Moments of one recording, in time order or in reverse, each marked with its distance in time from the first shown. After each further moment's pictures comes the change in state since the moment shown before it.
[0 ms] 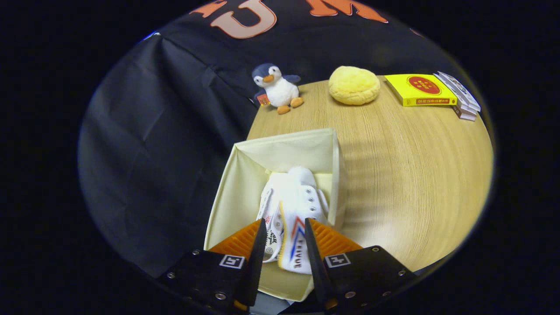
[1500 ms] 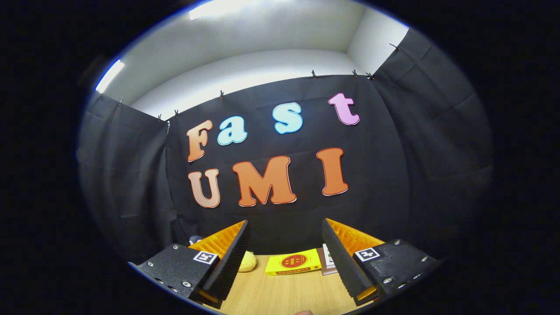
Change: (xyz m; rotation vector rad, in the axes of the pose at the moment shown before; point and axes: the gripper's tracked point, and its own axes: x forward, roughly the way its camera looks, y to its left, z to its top) arm -0.415 -0.277 0.179 -0.173 -1.168 -0.308
